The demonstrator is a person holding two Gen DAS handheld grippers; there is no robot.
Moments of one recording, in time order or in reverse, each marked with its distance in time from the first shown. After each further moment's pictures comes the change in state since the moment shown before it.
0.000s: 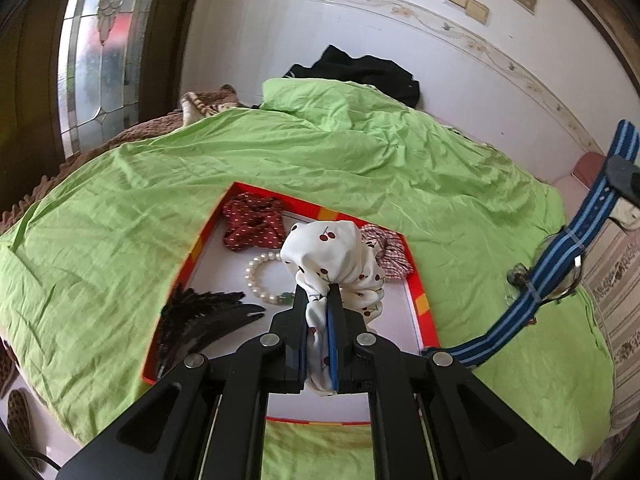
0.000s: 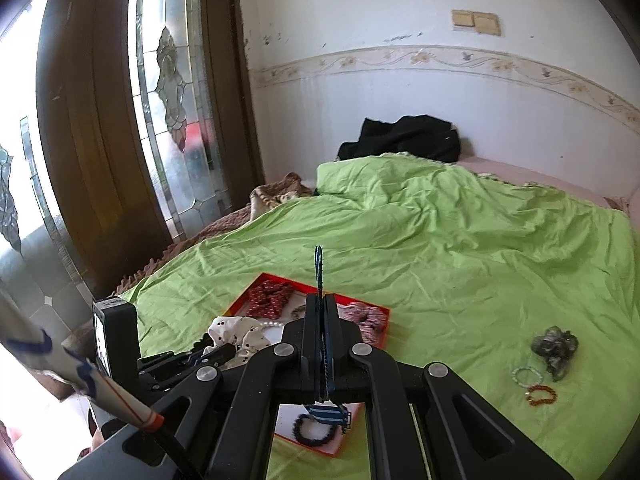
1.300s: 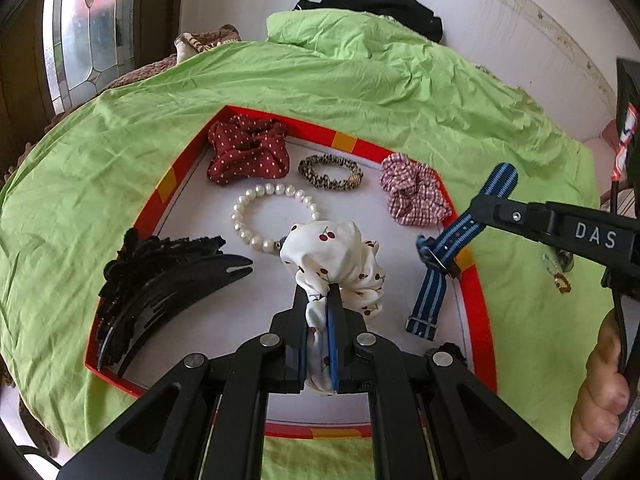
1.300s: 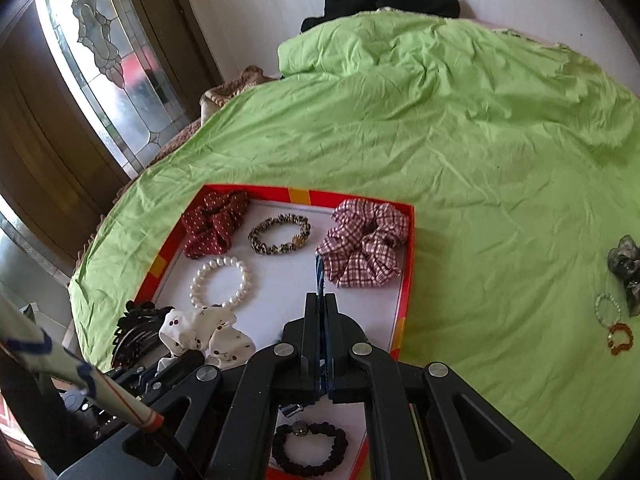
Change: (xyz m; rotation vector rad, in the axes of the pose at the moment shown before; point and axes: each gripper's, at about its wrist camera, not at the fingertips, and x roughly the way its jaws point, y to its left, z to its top) left arm 0.073 -0.006 -0.022 0.026 0.216 0.069; right arm 0.173 -0.050 -0.058 0.182 0.359 -0.009
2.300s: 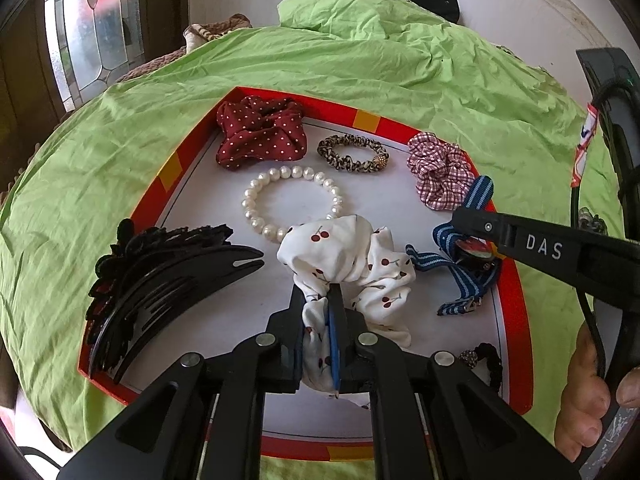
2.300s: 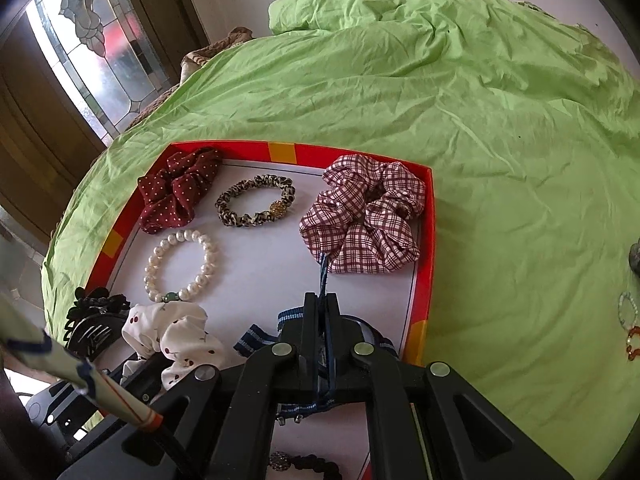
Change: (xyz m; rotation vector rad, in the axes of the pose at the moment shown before) left arm 0.020 0.001 0.000 0.009 0.032 0.093; right arm 0.054 -0.002 -0.005 -0.008 0.092 -0.046
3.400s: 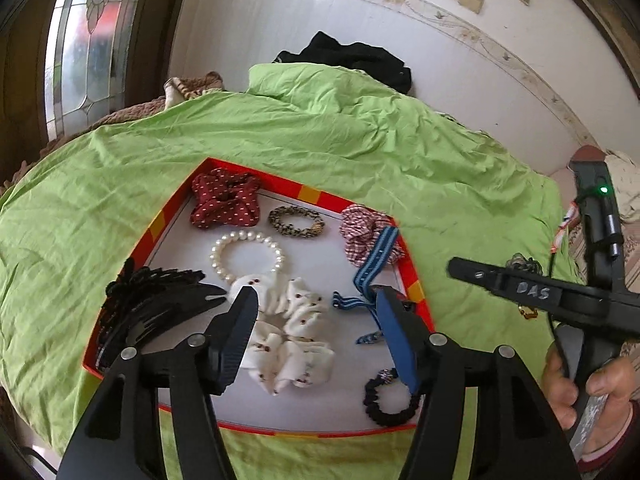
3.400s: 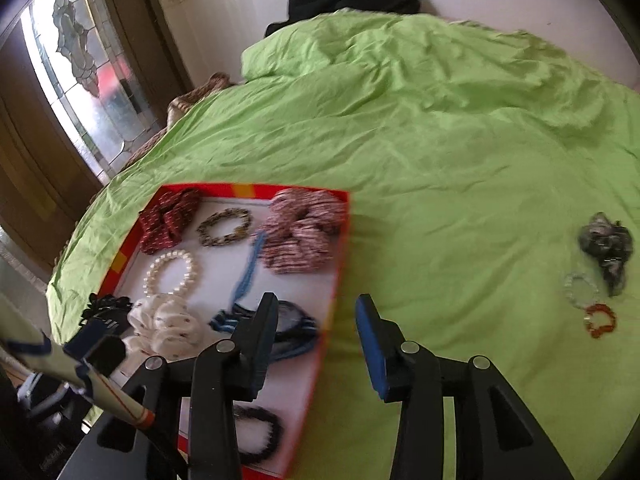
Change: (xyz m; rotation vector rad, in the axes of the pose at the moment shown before) left arm -0.061 -0.008 -0.009 -0.019 -0.235 -0.198; right arm -0.076 -0.056 -0.026 0.069 -0.146 -0.055
